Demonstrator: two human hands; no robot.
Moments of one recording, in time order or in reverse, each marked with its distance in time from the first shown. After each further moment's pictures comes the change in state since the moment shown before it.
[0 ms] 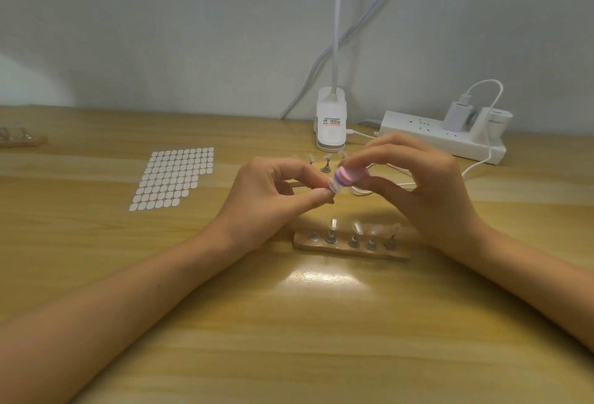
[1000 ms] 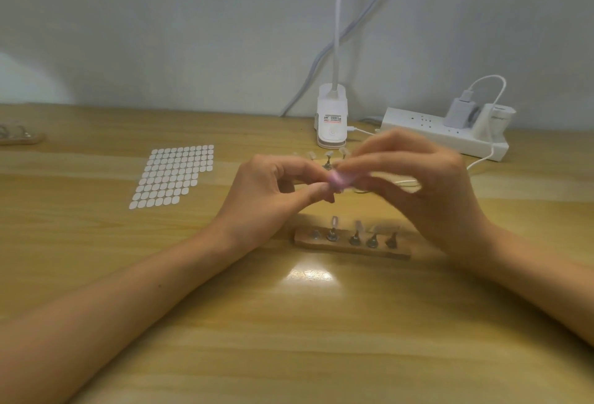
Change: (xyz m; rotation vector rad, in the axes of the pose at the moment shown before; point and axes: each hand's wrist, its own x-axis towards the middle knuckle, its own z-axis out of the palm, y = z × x) left_hand 0.000 0.001 0.000 0.045 0.001 0.048; right_hand 0.002 -0.002 -0.001 0.014 -0.041 -0.094
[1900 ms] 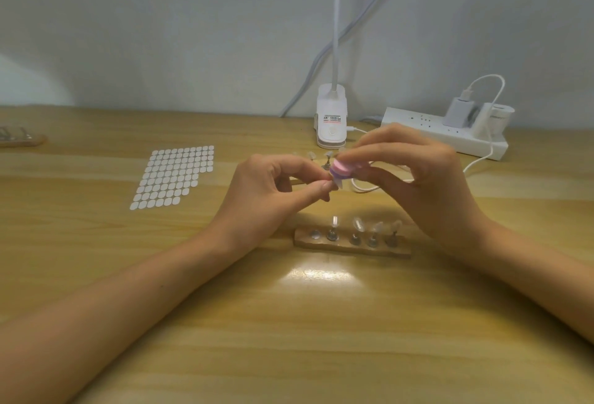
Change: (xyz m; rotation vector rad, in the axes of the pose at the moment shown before) left_hand -0.001 0.003 0.002 0.088 0.037 0.078; right_hand 0.000 0.001 0.001 0.010 0.030 0.088
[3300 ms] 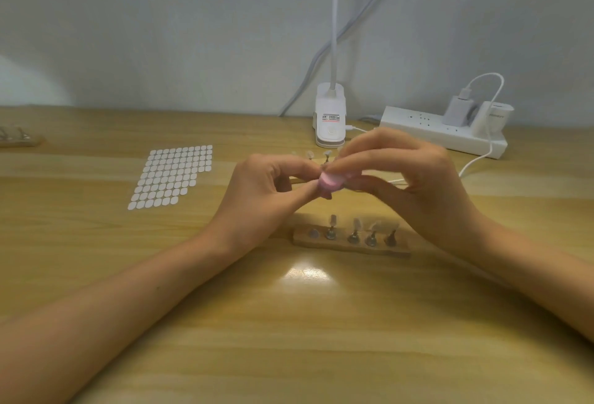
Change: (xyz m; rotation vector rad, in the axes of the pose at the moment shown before) left_hand 0.000 0.000 0.001 -0.001 -0.002 0.024; right_hand 0.003 0.001 0.002 0.041 -0.058 -0.058
